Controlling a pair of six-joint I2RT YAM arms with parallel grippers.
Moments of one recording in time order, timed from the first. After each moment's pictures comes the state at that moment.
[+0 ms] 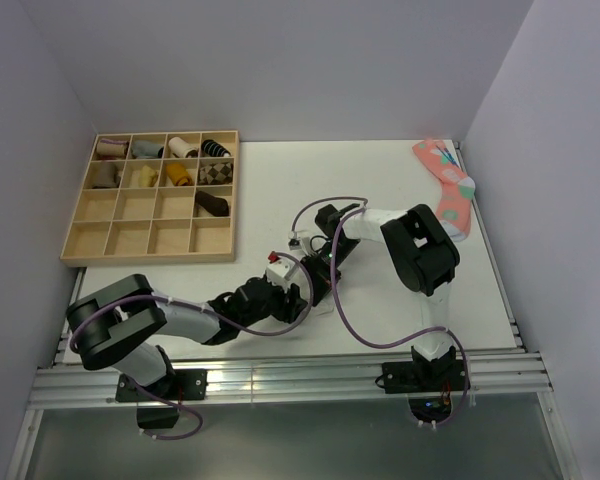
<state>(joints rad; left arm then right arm) -1.04 1.53 0.40 0.71 -0.12 -0.39 0.53 2.03 1.23 -0.87 -0.83 -0.34</state>
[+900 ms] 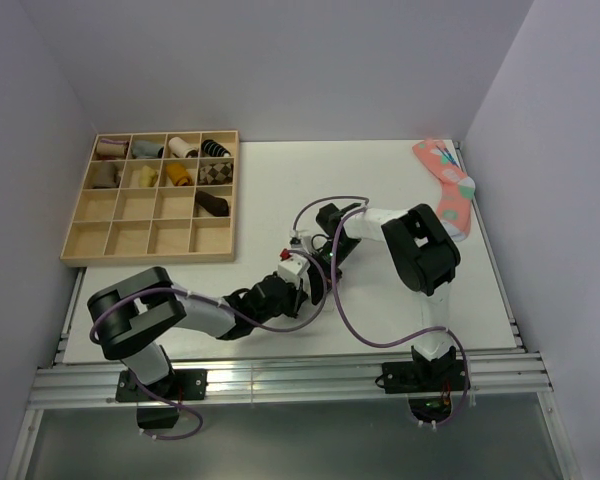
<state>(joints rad) -1.07 1.65 0.50 0.66 -0.22 -0.39 0.52 2.03 1.23 -0.86 -0.82 -0.34</state>
